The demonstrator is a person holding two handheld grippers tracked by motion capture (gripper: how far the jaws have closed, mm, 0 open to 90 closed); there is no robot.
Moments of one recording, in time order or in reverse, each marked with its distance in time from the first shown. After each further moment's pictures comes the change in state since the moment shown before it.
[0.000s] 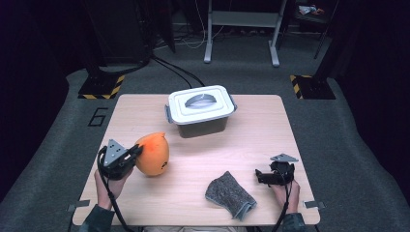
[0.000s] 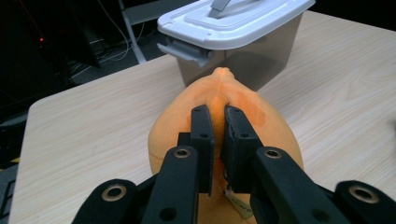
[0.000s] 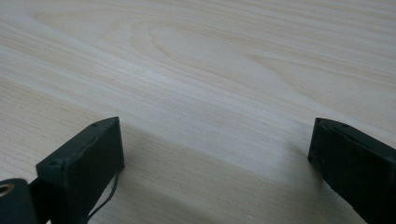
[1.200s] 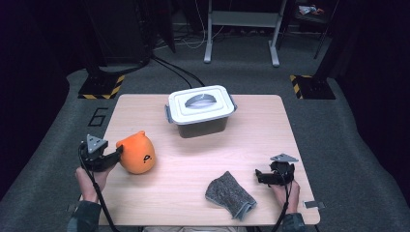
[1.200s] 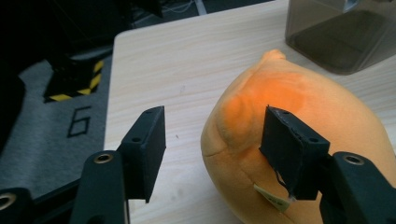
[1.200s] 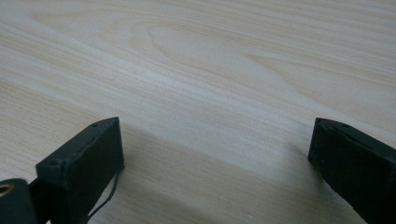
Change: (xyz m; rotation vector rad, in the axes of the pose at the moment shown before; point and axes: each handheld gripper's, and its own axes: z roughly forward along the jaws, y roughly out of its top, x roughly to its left) left arm 0.062 -0.028 0.012 0.147 0.241 -0.122; right arm 0.000 0.000 0.000 0.000 -0.002 0.003
